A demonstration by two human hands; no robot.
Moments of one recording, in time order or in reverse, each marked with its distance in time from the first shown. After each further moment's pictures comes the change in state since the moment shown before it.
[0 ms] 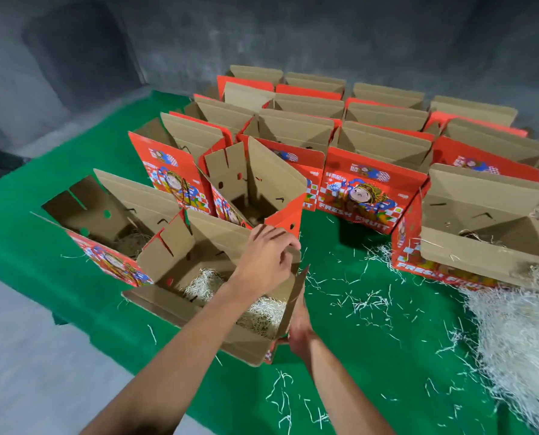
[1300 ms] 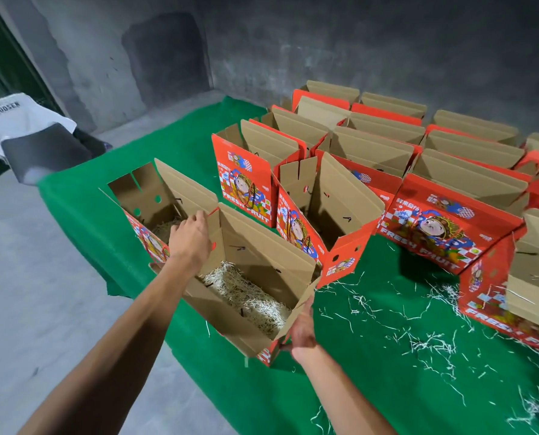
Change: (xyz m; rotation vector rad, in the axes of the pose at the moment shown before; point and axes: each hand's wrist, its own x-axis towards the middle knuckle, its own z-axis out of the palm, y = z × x) left_hand -0.085 -0.207 -0.129 0.439 -0.053 -0.784; right_hand 0.009 0.018 0.114 0.059 0.005 0.091
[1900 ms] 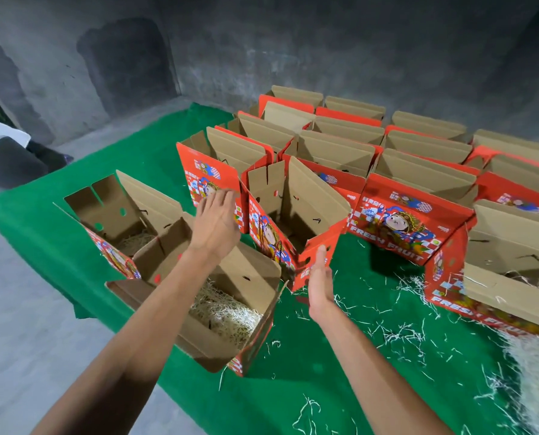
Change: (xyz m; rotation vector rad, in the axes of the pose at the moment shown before) left_hand 0.010 0.105 -0.028 -0.204 0.255 0.381; right_hand 0.017 -0.106 -0.035 -0.118 0.190 -0.212
